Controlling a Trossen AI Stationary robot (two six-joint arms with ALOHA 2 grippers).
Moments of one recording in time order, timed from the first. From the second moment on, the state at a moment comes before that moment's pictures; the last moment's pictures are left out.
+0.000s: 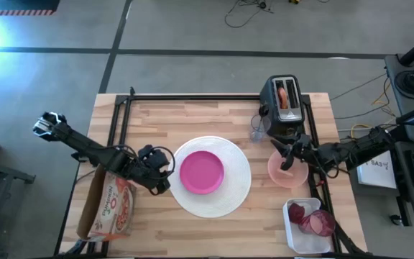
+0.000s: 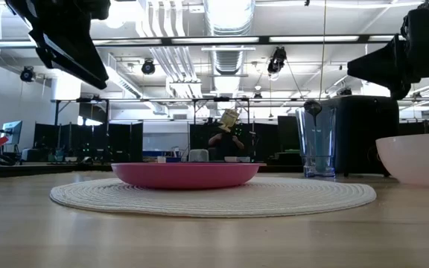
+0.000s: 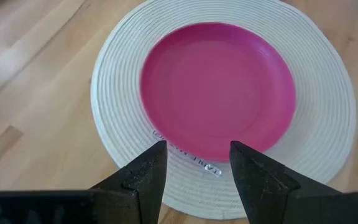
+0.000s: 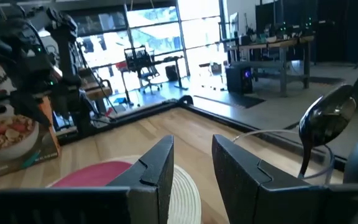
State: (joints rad) left arm -0.44 1.18 0.83 -0.68 -0.54 -0.85; right arm 0.32 0.17 0.01 0.22 0.78 0.12
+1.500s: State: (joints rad) left arm -0.40 1.09 0.82 -0.92 -0.66 -1.06; right arm 0.32 0.90 0.74 -0.41 0.91 0.69
